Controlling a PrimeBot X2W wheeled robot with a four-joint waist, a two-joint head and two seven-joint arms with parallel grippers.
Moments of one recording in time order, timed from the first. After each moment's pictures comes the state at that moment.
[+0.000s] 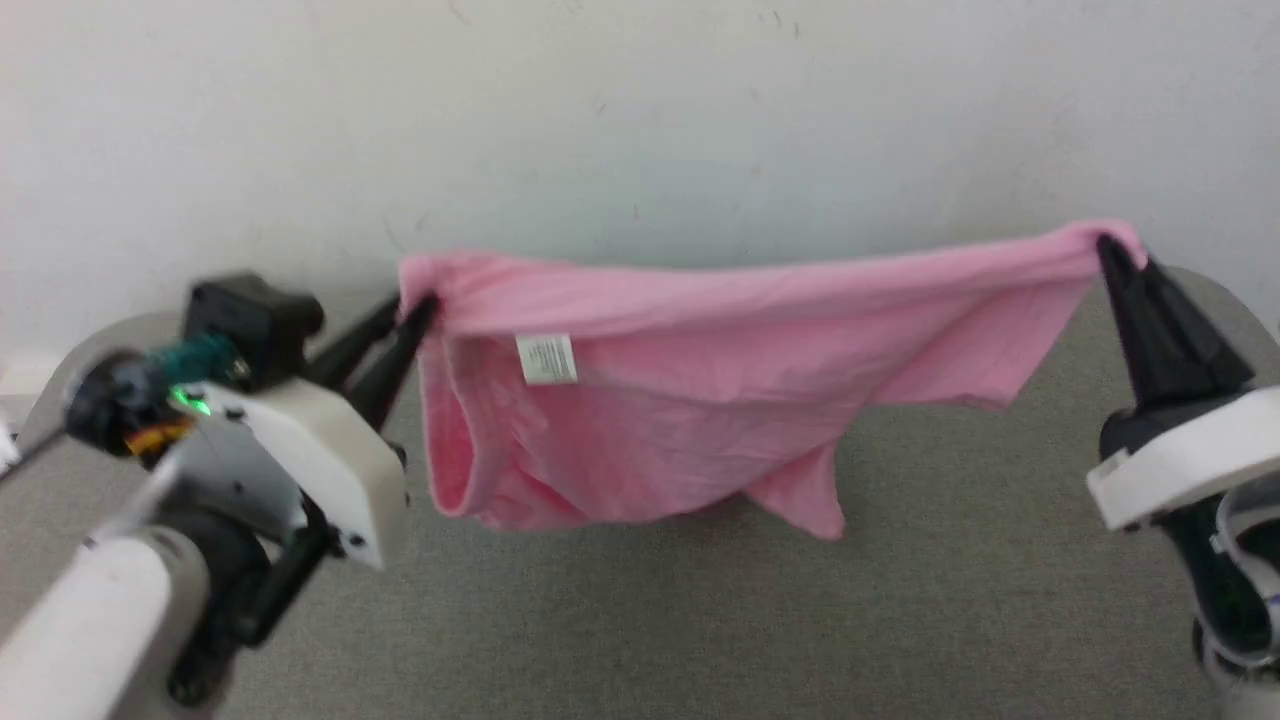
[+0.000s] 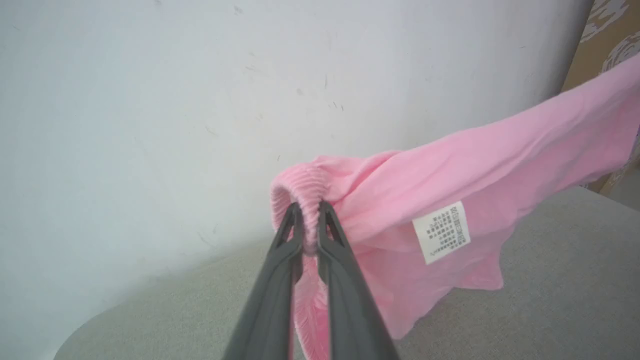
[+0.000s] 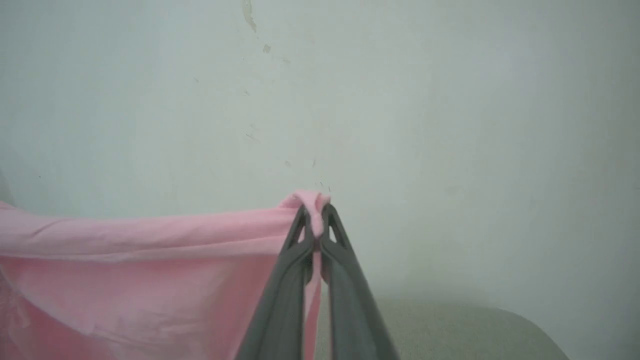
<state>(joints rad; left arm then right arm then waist) -0.31 0.62 -0.39 -0.37 -0.57 0.15 0.46 -0.16 -0.13 -0.07 -0.29 0.29 0.13 0.30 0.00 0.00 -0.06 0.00</state>
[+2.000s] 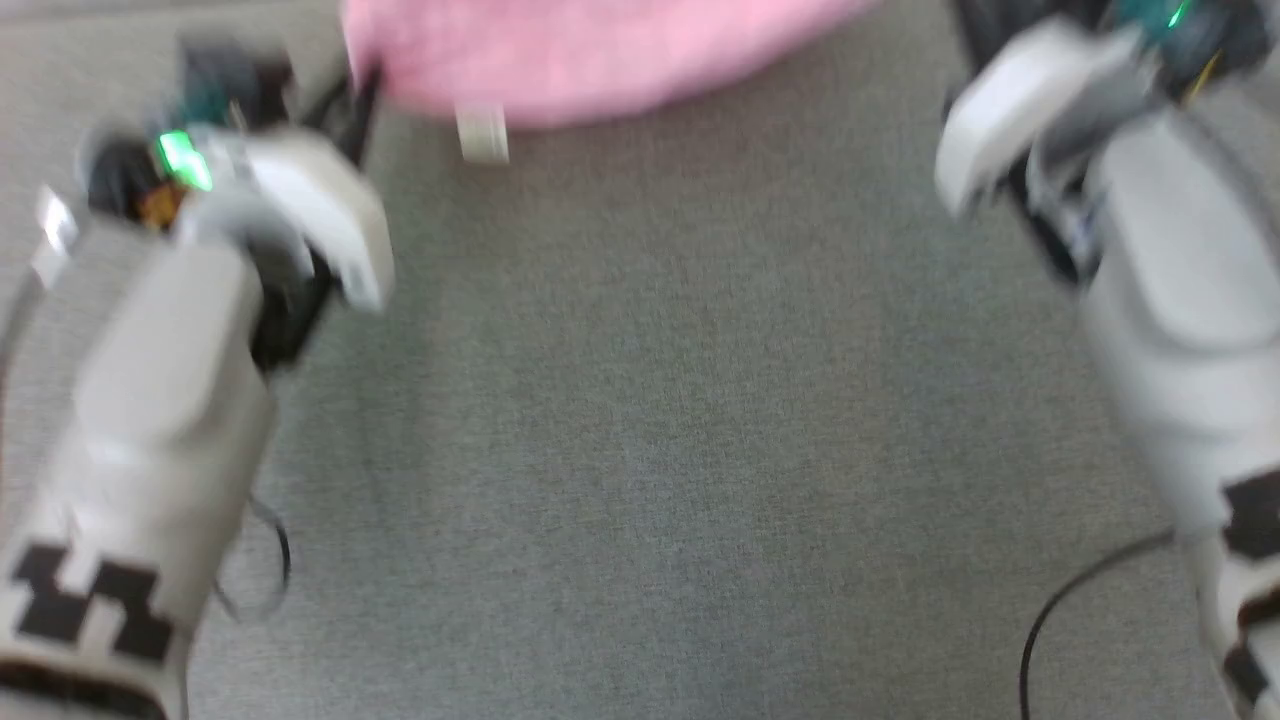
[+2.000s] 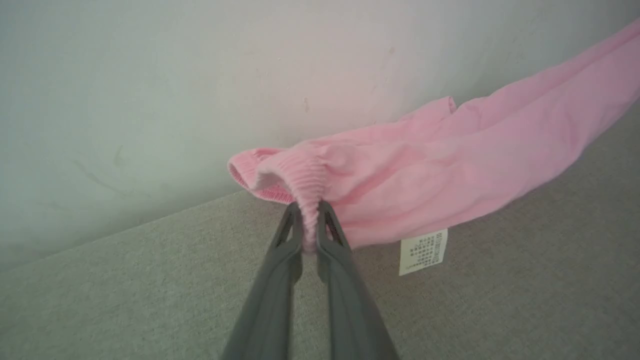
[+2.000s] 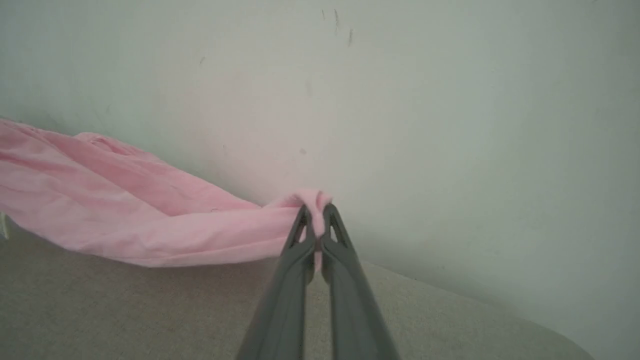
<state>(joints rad) -0.97 0.39 -0.50 0.70 -0.49 -0.11 -0.04 -1.08 -0.18 0.34 0.81 0.18 0.13 -0.19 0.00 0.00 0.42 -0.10</state>
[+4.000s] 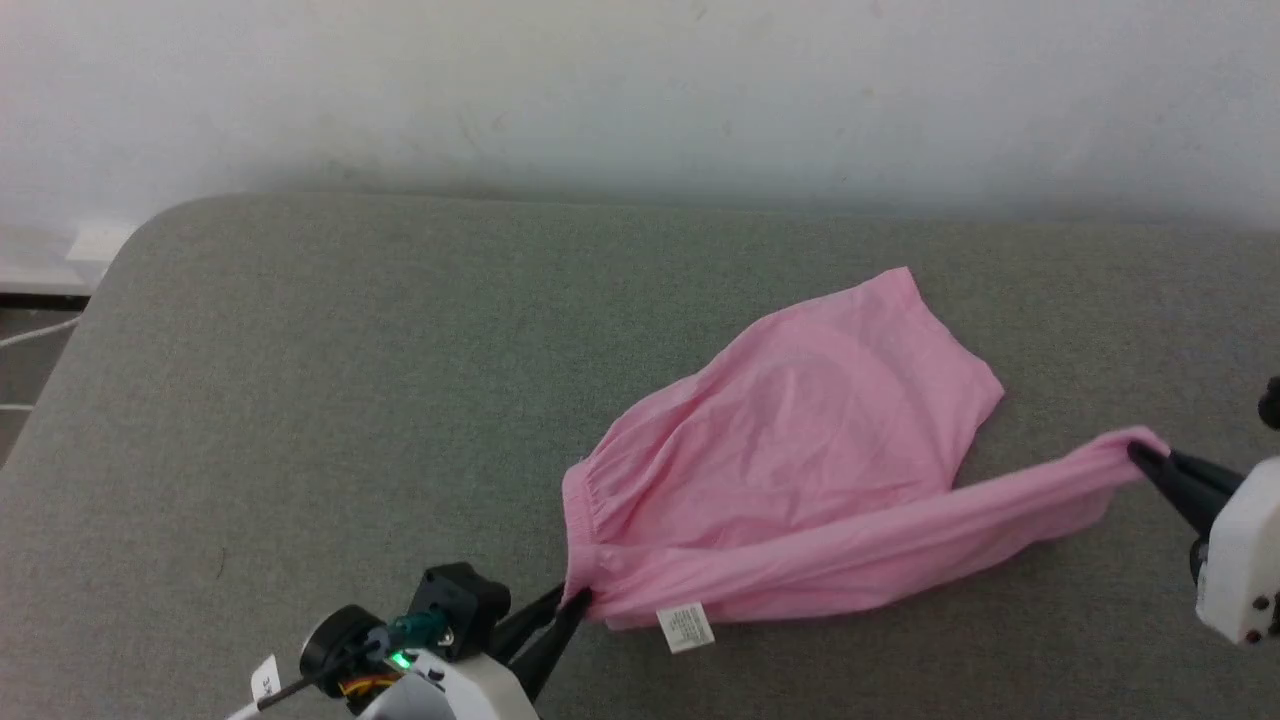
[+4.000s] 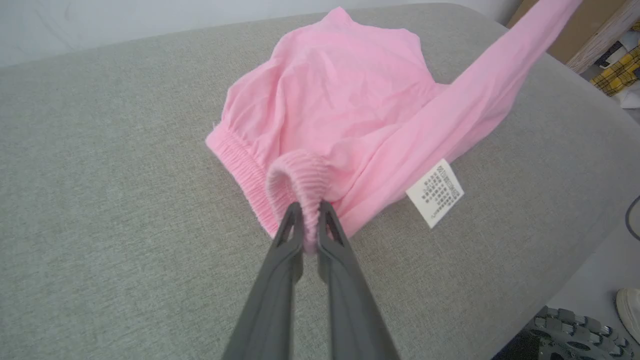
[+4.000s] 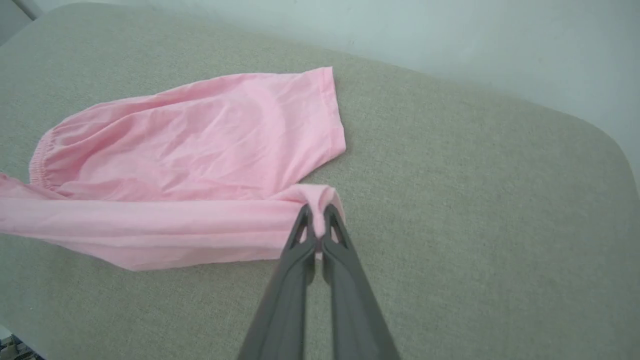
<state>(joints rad) -0.07 0.53 -0.70 -0.11 -0.56 0.07 0.17 -0.01 -0.53 -0.02 -0.22 0.61 0.13 0.70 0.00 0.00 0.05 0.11</state>
